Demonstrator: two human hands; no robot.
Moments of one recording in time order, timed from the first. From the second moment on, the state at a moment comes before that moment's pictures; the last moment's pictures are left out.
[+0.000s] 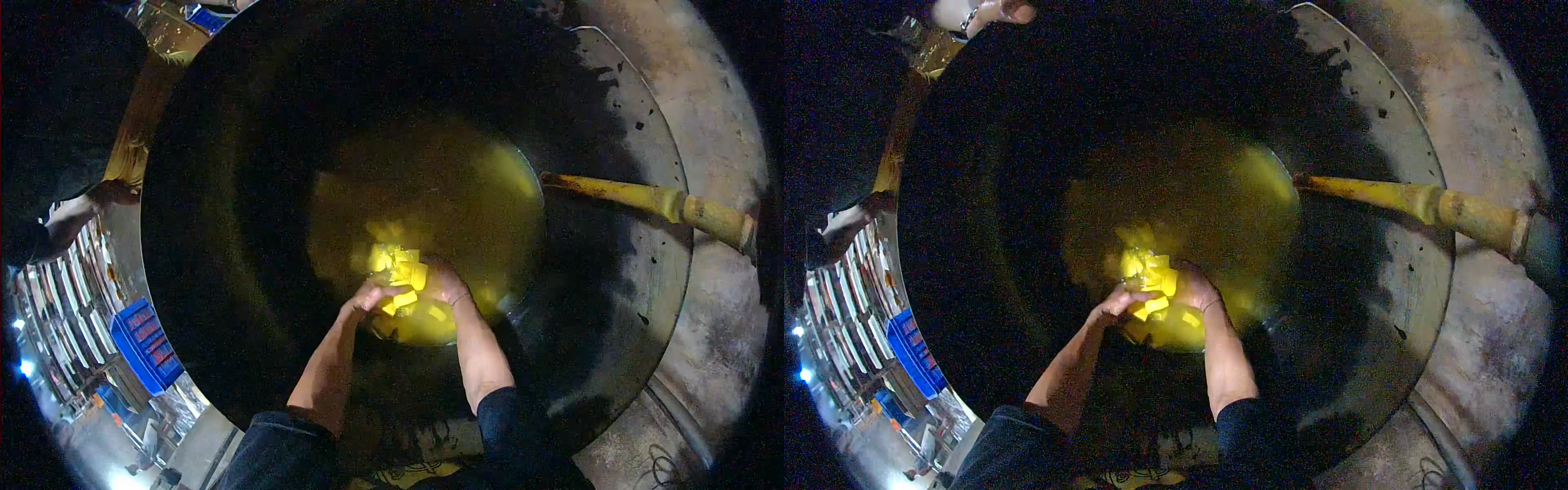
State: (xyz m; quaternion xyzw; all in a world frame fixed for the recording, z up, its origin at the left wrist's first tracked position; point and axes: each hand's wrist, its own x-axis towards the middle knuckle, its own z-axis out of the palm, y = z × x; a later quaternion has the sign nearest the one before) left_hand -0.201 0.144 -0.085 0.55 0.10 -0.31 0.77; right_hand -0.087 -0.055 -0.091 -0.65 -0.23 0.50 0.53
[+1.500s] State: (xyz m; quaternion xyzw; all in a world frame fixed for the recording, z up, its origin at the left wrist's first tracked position) left_hand -0.474 0.471 -0.010 0.78 0.30 -0.18 0.52; right_hand -0.250 0.433 0.050 -0.77 -0.42 0.48 0.00
